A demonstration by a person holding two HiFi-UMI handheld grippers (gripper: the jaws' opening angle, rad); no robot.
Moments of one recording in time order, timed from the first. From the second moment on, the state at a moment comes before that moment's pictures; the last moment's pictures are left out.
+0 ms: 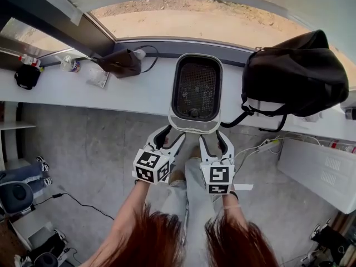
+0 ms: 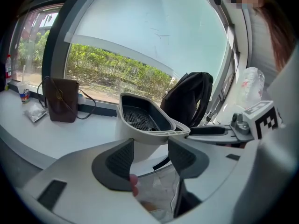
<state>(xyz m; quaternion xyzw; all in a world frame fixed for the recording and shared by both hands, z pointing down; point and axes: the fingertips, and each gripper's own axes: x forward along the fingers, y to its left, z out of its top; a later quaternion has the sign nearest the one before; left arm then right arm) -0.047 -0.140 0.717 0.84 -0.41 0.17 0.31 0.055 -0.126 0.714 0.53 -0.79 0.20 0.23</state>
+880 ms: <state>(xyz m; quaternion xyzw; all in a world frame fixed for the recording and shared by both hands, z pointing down) -0.047 -0.150 0.691 0.83 -0.44 0.17 0.29 0.055 -0.137 0.687 0.53 -0.80 0.16 0.23</state>
